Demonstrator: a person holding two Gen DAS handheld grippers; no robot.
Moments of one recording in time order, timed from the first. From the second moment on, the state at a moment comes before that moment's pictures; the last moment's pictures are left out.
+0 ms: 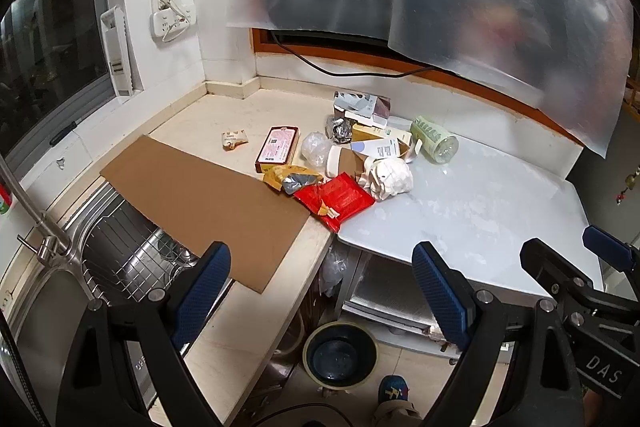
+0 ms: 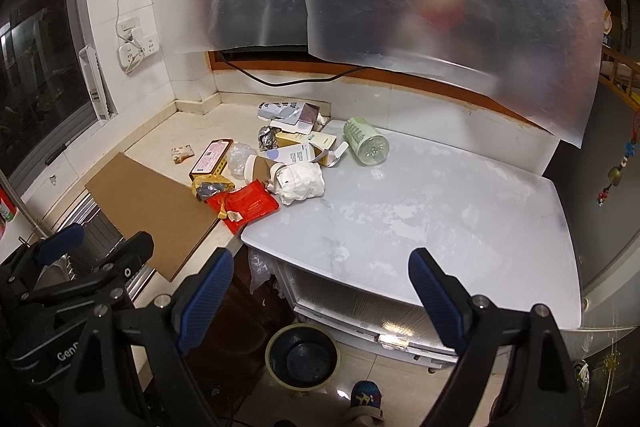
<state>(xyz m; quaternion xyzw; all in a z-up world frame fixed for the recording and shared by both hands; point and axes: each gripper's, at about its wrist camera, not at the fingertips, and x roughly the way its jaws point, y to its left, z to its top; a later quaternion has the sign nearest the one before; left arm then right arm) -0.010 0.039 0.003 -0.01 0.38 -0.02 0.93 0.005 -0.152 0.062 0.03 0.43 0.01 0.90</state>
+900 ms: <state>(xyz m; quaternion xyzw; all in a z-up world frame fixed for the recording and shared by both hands) 0.051 0.039 -0.016 -0.02 0.40 -0.01 0.92 0.052 -0.143 0.044 0.02 0.44 0.03 0.90</state>
